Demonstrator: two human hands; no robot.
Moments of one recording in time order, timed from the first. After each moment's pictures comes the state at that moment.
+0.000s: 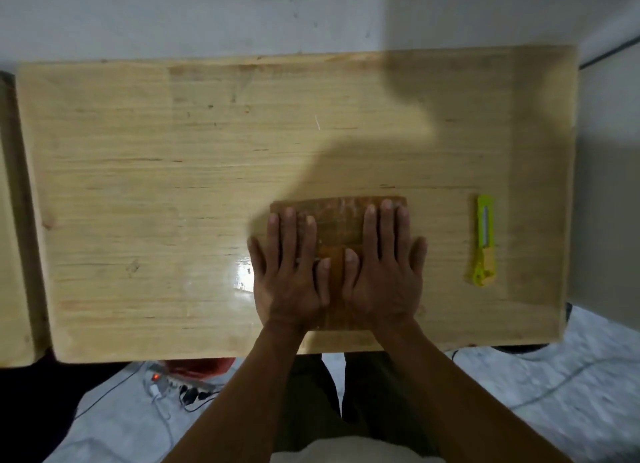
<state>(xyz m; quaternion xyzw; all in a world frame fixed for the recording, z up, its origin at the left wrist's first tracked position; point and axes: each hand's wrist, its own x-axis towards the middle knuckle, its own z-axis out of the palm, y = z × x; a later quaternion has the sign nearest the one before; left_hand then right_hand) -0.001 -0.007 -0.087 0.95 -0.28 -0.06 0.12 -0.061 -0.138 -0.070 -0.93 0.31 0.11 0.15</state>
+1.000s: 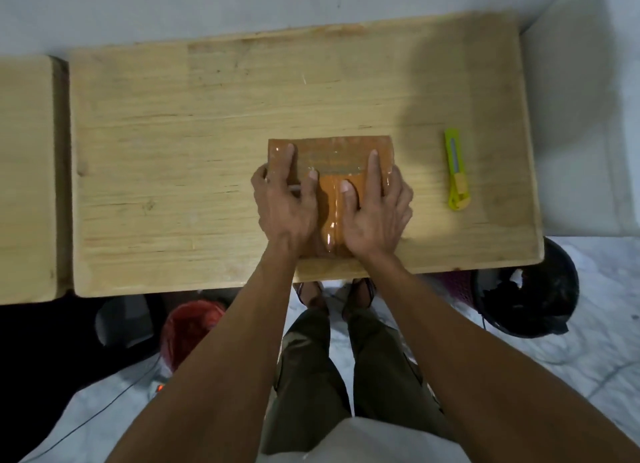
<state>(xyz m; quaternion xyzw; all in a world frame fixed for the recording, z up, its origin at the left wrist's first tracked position) -0.007 -0.023 -0.045 0.91 -0.01 -0.17 0.37 -0.092 -0.124 -0.054 -0.86 0.43 -0.01 0.27</state>
